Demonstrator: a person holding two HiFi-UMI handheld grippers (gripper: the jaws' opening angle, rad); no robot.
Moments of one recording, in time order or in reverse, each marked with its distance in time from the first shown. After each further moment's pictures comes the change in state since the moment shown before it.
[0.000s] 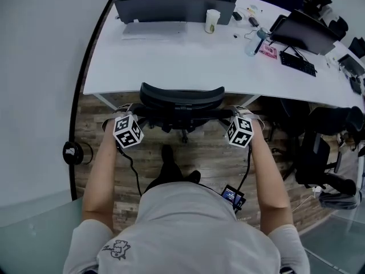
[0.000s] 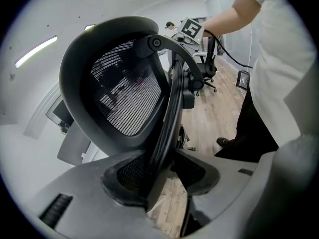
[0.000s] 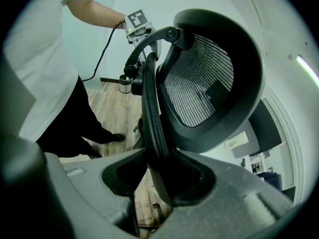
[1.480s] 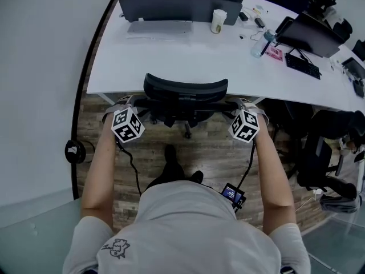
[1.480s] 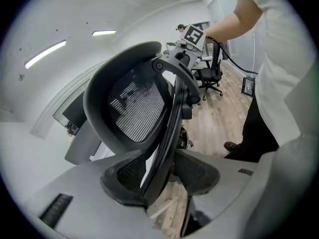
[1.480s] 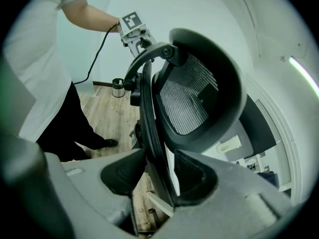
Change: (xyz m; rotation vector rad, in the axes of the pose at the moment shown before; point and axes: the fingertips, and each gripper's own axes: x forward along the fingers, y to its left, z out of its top) left arm -0.013 0.051 0.002 -0.026 -0.063 0.063; right arm 0.003 -0.047 0.028 0.033 -0.034 -0.057
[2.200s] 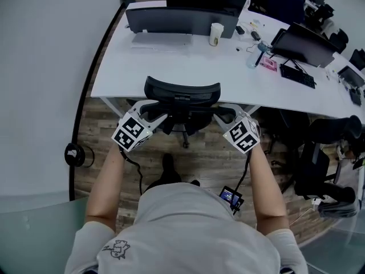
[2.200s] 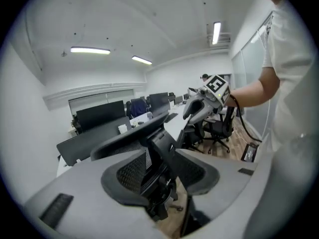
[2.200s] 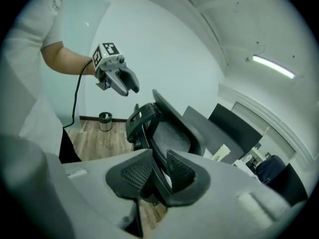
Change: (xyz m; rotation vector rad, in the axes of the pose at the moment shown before) left arm -0.086 -0.028 0.130 -0.403 -0.435 0.014; right arm -0.099 0.001 0.064 0.236 -0.299 -0.125
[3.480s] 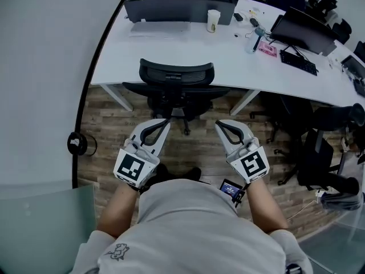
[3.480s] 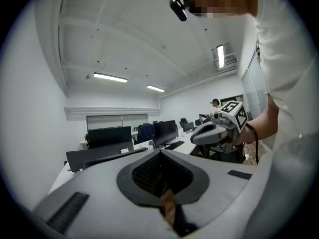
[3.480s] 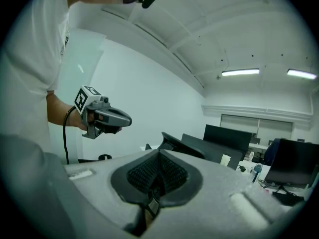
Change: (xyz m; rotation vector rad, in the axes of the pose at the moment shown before) left arm -0.072 -0.147 0.085 -0.080 -0.346 0.179; right arm -0.160 0.081 0.044 0.246 -0.442 -0.080
